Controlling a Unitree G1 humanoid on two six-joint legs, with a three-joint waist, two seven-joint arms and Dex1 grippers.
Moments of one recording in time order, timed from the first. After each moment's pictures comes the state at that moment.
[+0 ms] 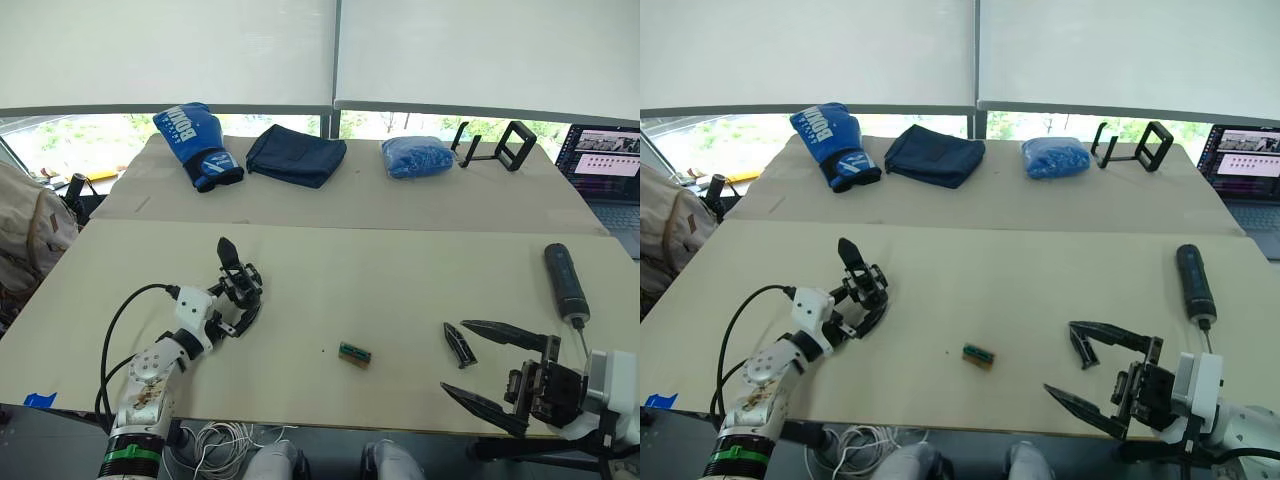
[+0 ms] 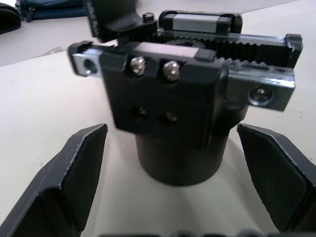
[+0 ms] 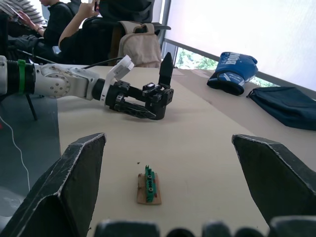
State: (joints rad) left arm -0.12 0.38 0.10 0.21 -0.21 -0.08 -0.67; right arm 0.40 -0.60 -0.39 -0.51 0.69 -0.10 1.18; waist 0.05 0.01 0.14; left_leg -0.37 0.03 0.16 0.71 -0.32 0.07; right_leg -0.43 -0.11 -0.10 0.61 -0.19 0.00
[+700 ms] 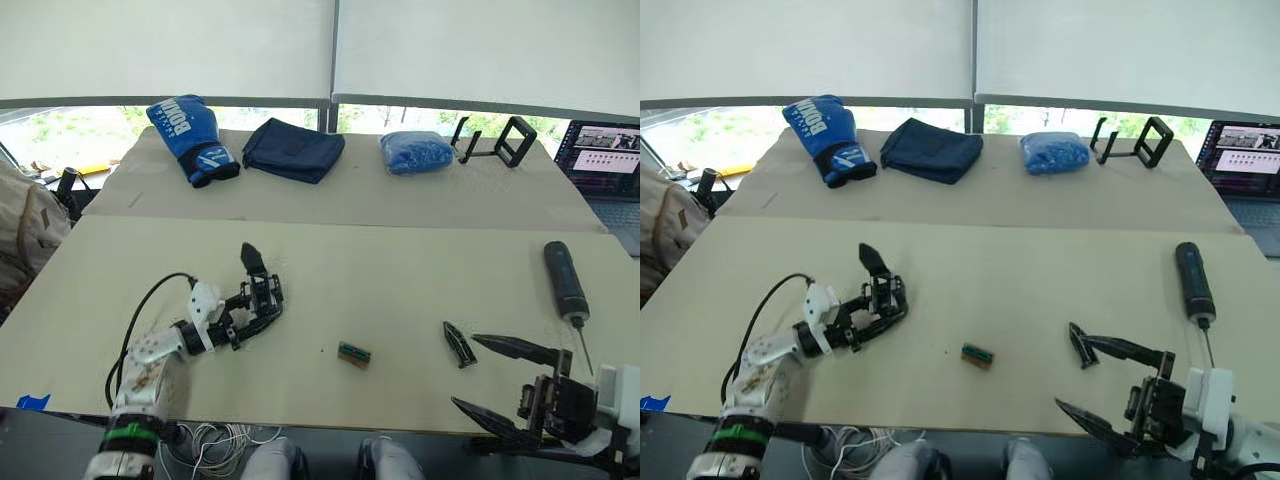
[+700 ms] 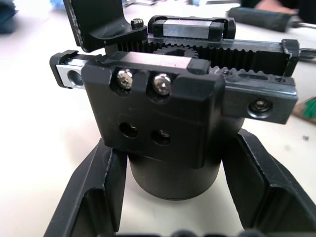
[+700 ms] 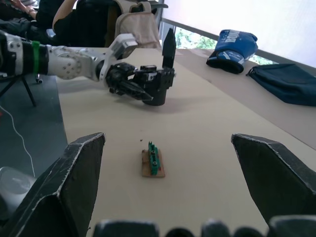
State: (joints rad) left arm -0.31 0.45 0.05 0.36 -0.36 -0.13 -1.14; right arm 0.53 -0.61 -0.46 -0.49 0.69 -0.13 1.24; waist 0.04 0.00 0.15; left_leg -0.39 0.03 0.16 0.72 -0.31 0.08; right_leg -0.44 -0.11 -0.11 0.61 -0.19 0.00
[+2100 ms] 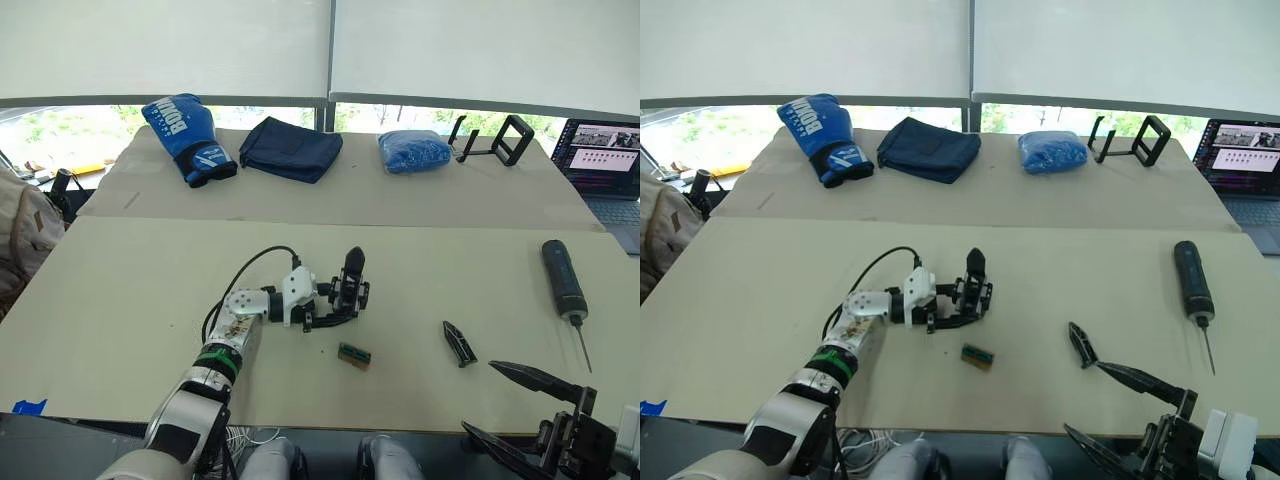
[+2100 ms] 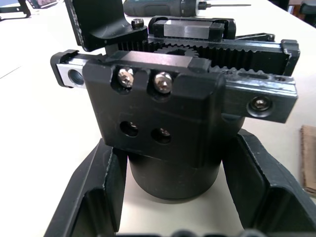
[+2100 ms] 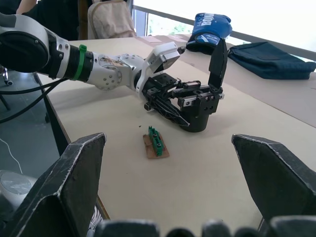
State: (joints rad) left arm -0.66 0.19 -0.15 0.83 -0.12 -0.41 -1.22; right arm 0.73 -0.50 -0.49 -0.59 0.67 -0.19 1.18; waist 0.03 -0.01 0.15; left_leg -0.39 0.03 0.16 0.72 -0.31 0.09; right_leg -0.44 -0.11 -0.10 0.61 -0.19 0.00
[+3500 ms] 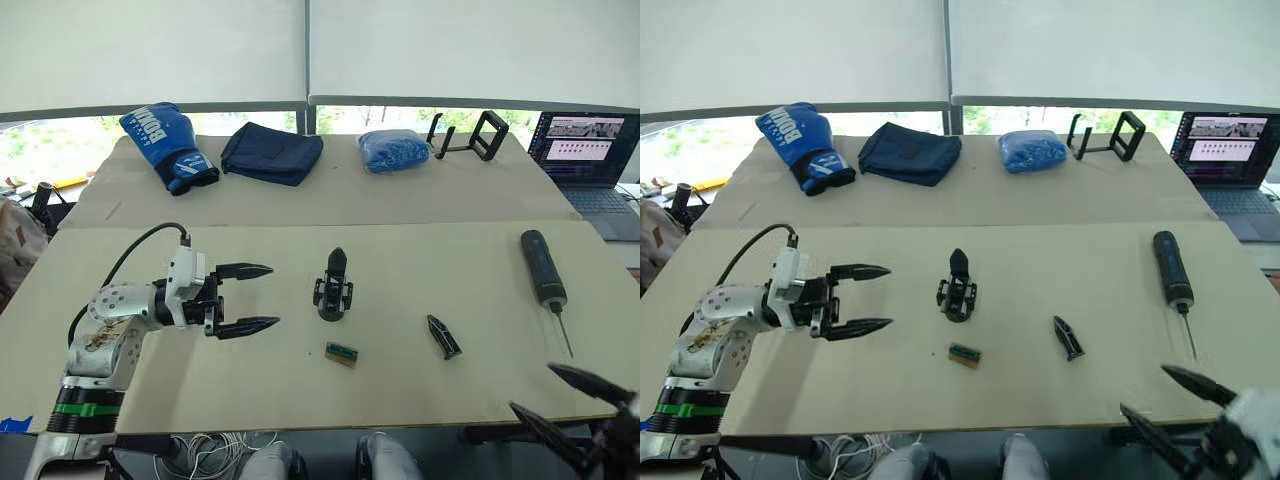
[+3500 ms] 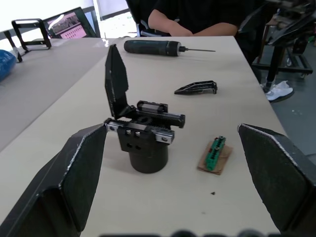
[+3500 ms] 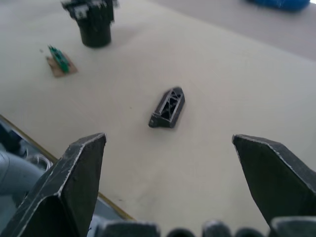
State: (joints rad) left arm -0.29 0.66 0.08 -0.05 -0.54 0.17 -1.34; right arm 0.78 -0.74 -0.66 -0.55 0.63 0.16 0.85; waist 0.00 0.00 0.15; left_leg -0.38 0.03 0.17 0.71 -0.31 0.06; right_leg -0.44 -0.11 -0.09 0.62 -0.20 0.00
